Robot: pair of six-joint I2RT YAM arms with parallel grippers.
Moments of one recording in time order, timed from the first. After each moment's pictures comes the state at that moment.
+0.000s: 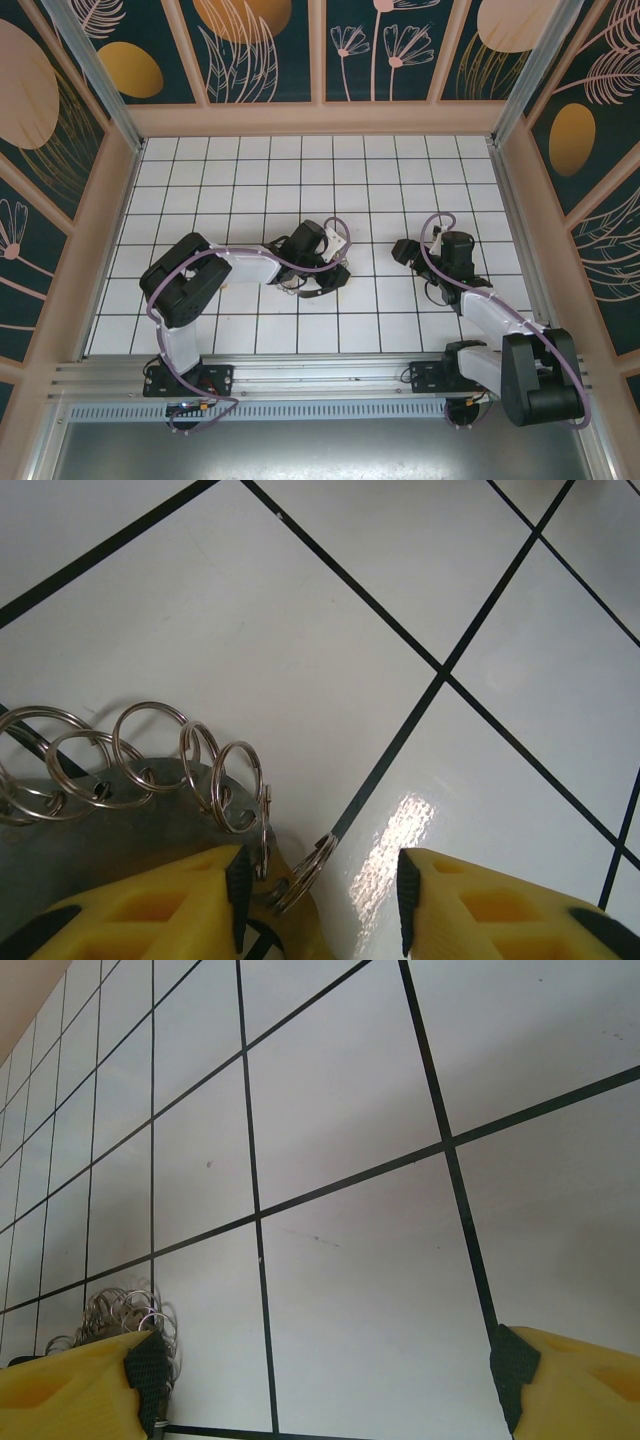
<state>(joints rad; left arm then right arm) -0.80 1.87 0.92 0.12 0.38 -0.19 0.14 1.10 0.33 0.09 -0.32 0.63</state>
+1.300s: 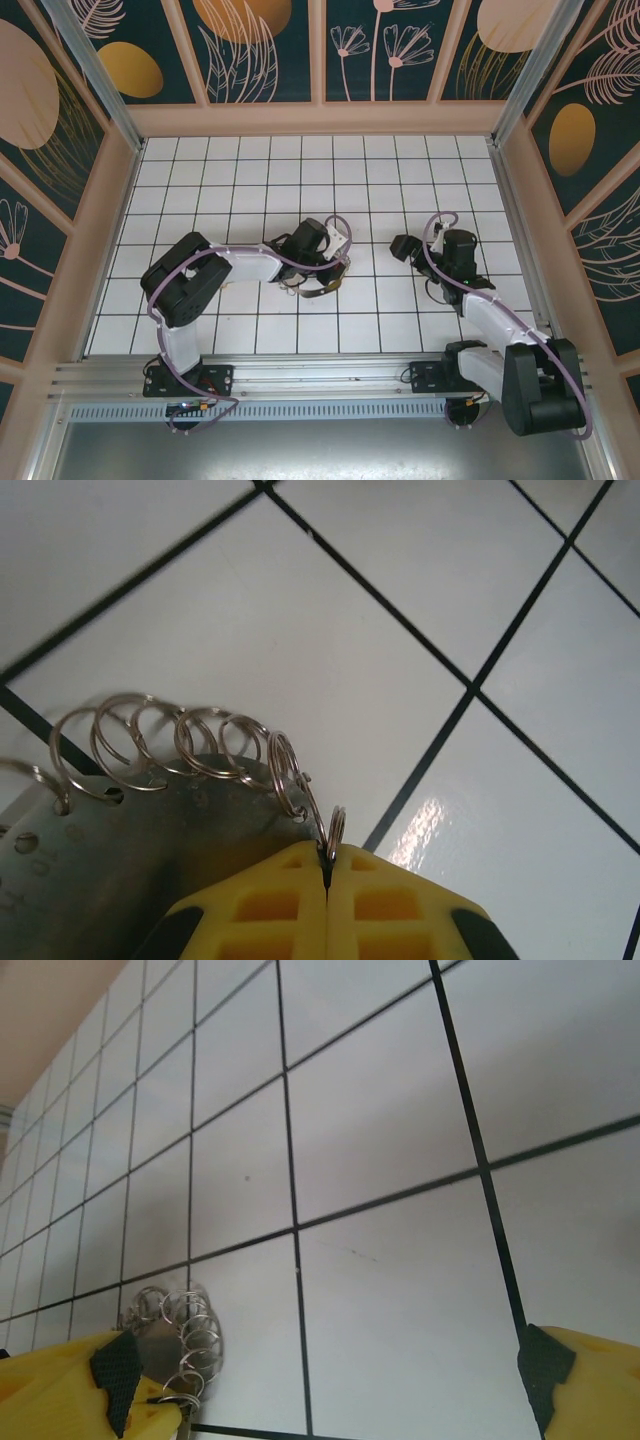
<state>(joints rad) -0.80 1.87 0.97 0.08 0.32 -0.18 0.14 1.04 0.35 0.07 -0.33 0.63</state>
